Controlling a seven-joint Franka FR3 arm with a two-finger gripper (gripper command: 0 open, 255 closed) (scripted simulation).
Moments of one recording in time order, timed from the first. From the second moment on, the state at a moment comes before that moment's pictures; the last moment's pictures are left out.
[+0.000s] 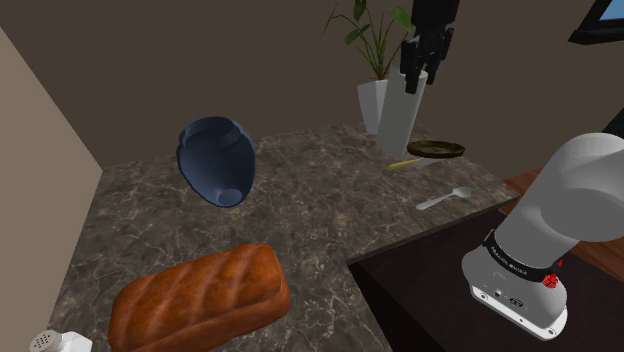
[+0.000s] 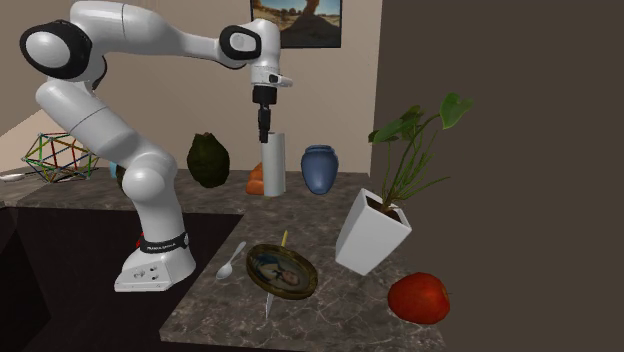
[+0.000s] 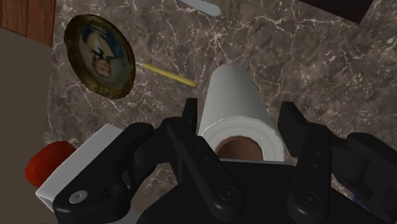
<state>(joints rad) 0.12 -0.65 0.06 -2.30 -0.01 1.55 0.14</state>
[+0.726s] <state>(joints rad) 0.13 -0.66 0.07 -2.46 -0.01 1.70 0.15</state>
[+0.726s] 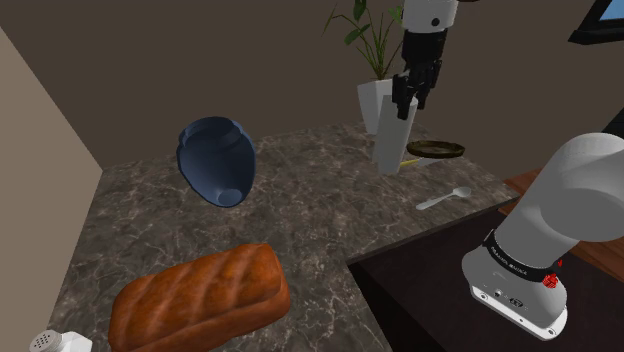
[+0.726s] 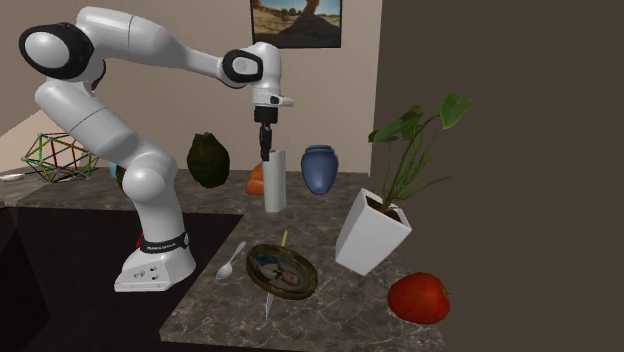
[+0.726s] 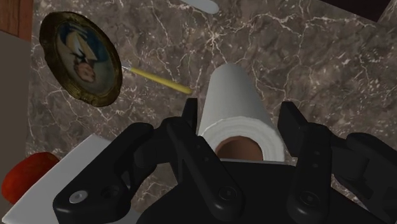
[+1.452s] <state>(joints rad) 0.13 -0.64 0.07 -2.59 0.00 1.86 0.15</state>
